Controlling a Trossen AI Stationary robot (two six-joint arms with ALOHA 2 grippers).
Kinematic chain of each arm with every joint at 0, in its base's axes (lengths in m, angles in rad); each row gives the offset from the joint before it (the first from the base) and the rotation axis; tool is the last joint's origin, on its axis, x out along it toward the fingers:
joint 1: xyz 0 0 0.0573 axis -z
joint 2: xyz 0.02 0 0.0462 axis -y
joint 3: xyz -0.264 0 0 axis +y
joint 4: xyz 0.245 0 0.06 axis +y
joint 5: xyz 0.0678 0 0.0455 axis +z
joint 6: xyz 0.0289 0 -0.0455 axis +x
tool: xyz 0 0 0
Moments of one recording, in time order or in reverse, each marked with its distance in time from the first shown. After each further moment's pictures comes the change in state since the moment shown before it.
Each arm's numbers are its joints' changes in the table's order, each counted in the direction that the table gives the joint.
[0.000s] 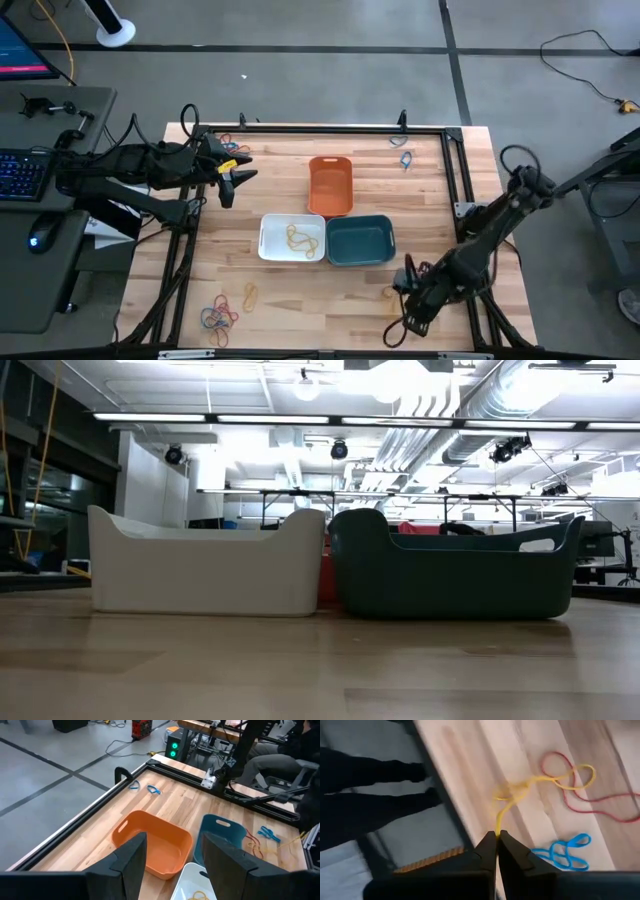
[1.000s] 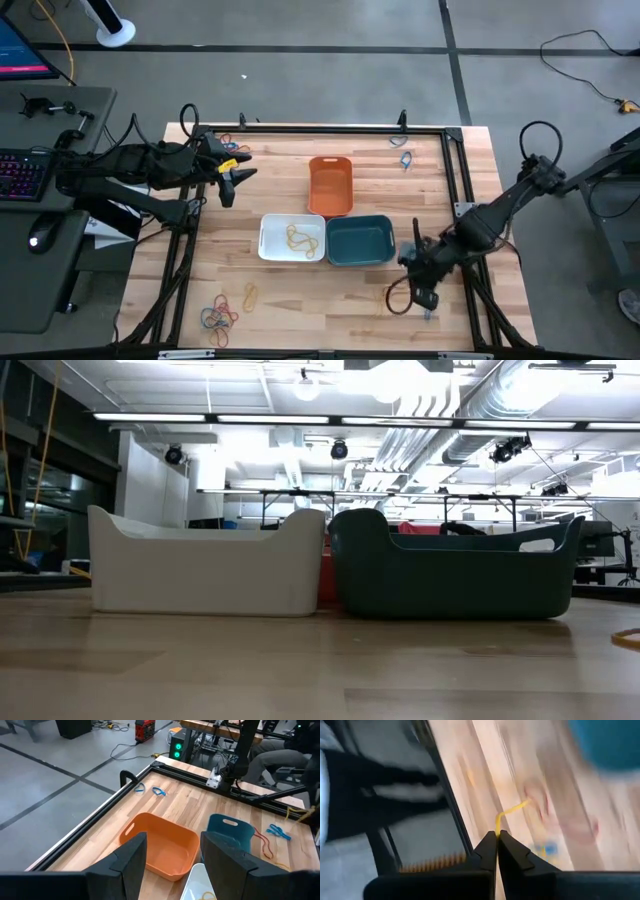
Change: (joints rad) left arm -0.001 0.000 0.000 0.000 0.026 0.048; right arm 0.149 0.161 -0.059 0.130 0.022 -0.206
